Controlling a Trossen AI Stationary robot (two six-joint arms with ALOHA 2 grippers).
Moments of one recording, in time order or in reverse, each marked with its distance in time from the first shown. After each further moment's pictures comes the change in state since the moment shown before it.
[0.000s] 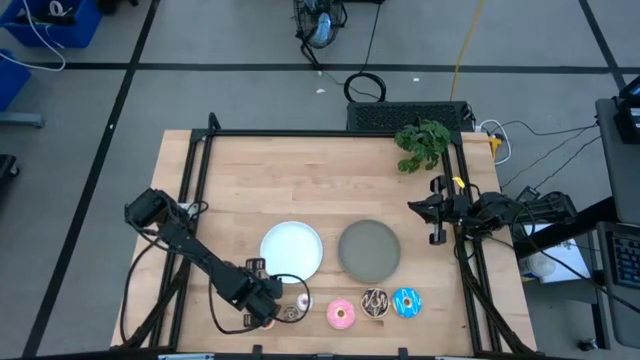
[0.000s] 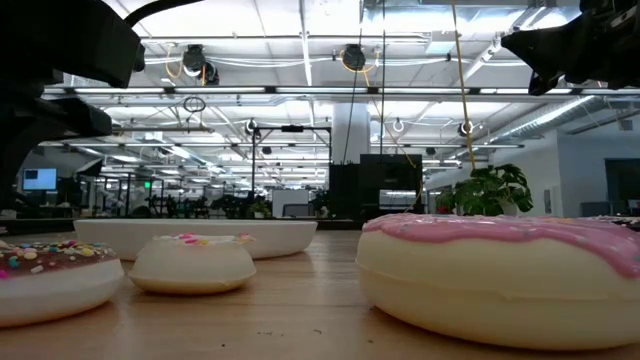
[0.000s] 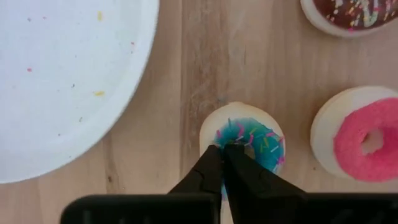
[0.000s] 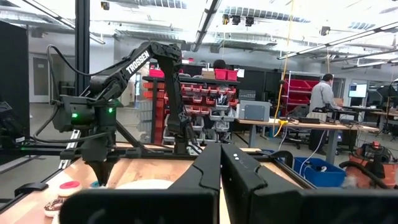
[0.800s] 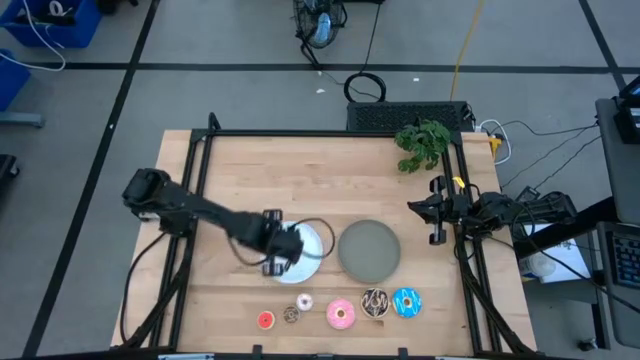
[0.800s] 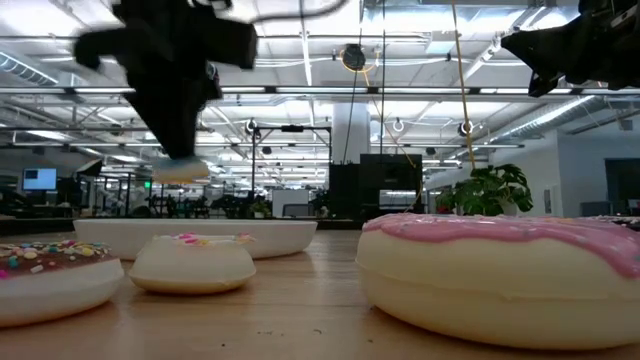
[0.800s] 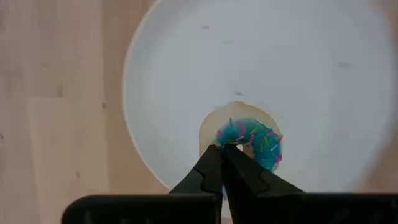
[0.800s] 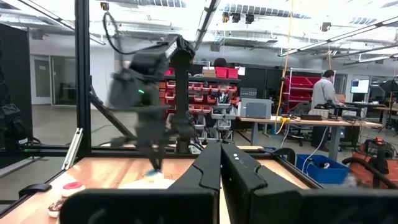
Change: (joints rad) left arm 0.381 -0.128 0.063 -0.151 -0.112 0.409; right arm 0.000 0.002 0.000 -0.005 0.000 0.022
